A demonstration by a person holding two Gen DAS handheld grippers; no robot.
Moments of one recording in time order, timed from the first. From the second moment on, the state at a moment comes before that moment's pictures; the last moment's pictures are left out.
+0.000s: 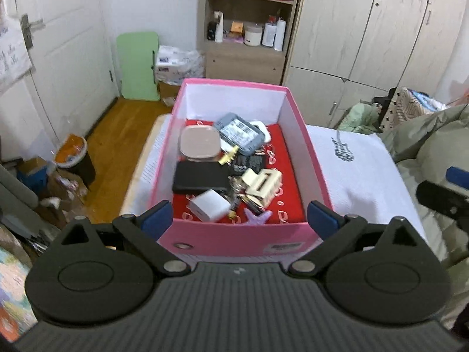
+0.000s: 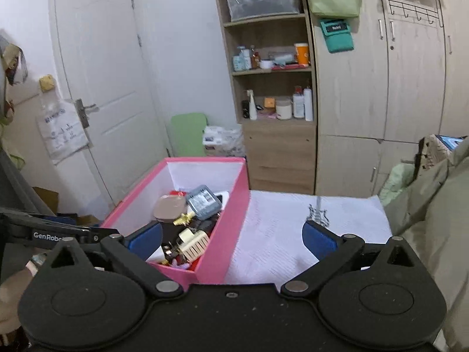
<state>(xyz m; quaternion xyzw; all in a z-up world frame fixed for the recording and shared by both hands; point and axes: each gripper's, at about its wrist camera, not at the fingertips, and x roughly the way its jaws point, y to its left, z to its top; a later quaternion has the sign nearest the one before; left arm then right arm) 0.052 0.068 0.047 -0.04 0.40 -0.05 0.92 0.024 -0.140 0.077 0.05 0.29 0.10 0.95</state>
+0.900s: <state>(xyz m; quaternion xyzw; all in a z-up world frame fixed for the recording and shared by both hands) 0.039 0.034 0.023 0.02 0.39 -0.03 0.92 0.004 -0.153 0.053 0.03 0.29 0.04 0.96</state>
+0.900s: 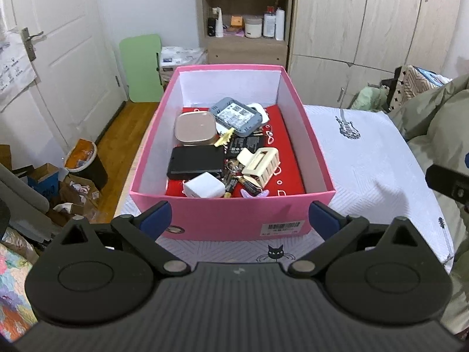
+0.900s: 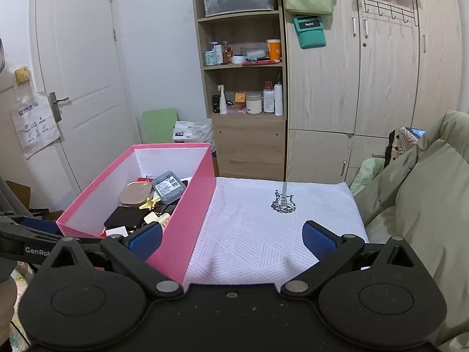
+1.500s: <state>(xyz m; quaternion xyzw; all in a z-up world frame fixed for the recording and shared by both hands) 0.035 0.037 0.018 0.01 0.39 -0.03 0.92 0.000 -0.151 0.047 0.02 0.28 0.03 0.96</state>
